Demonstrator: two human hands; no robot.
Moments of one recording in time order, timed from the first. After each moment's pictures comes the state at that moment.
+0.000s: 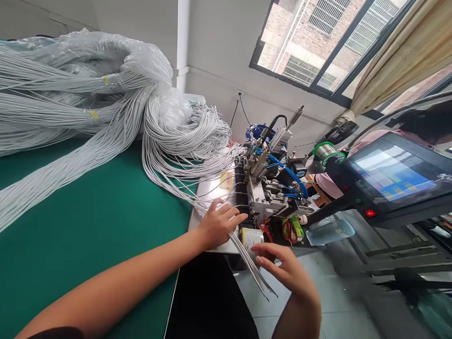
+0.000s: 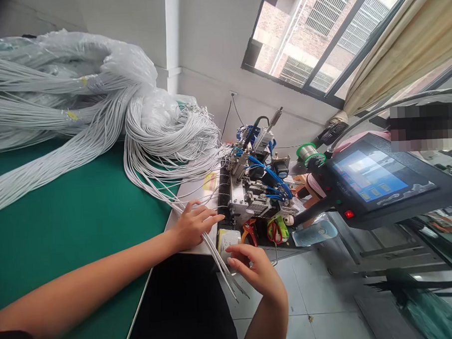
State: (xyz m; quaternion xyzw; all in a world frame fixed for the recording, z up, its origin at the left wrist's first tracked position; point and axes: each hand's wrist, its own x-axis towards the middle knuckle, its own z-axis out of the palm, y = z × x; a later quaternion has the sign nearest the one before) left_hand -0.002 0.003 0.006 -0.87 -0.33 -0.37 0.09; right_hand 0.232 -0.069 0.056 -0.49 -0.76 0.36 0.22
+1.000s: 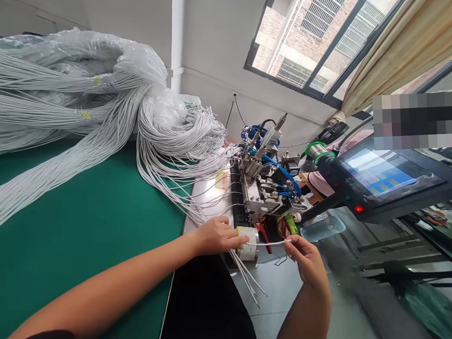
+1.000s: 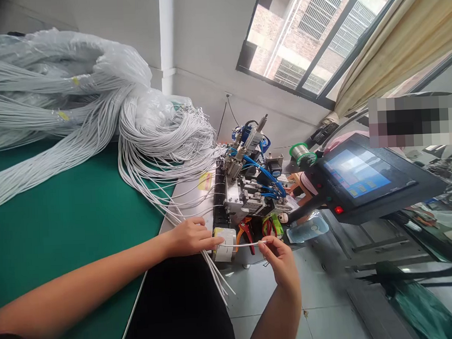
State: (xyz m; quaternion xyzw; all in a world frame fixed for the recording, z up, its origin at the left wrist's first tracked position) left_hand 0.002 -0.002 0.006 -0.91 -0.13 -0.35 0.16; right_hand 0.296 -0.069 0.037 -0.58 -0.56 0.38 0.45
